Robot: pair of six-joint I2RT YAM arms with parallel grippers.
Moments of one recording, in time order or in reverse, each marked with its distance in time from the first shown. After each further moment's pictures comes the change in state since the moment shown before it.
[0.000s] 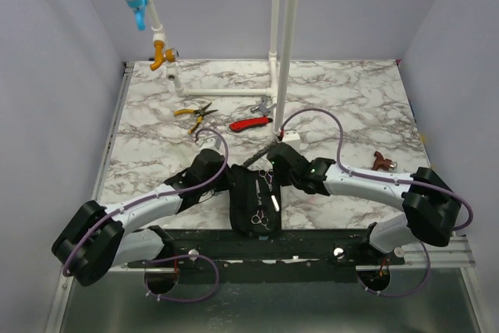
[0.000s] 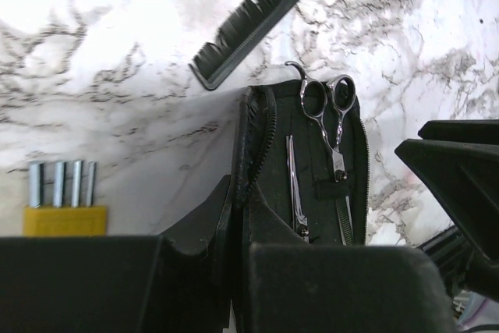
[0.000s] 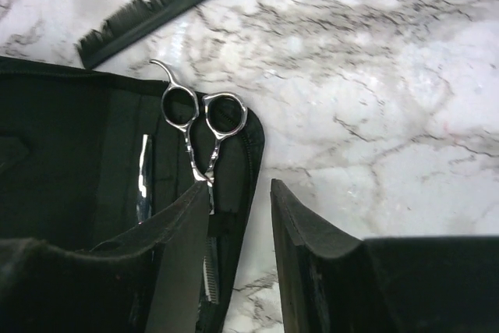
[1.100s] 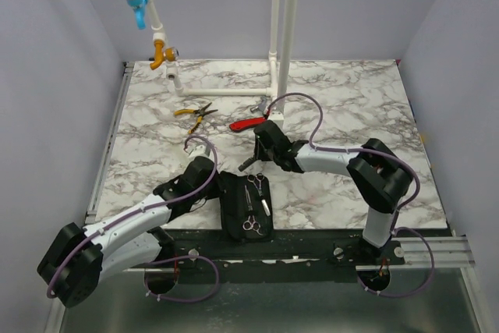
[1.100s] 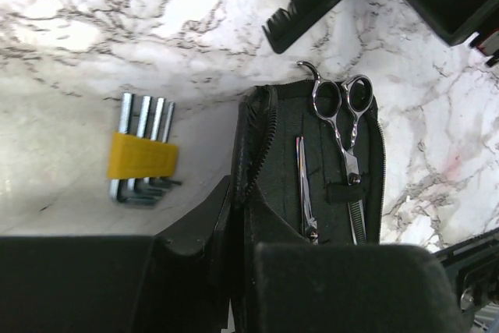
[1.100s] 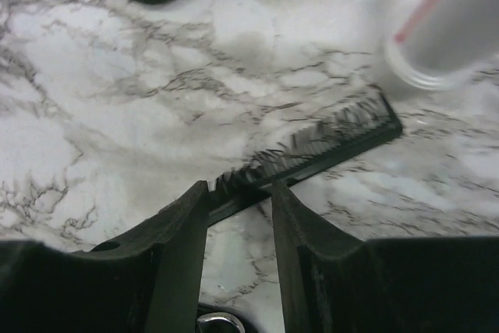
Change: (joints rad) left arm -0.016 -0.135 -0.023 -0.186 -0.078 -0.017; right arm -0.156 0.341 0.159 0.362 -0.081 -0.035
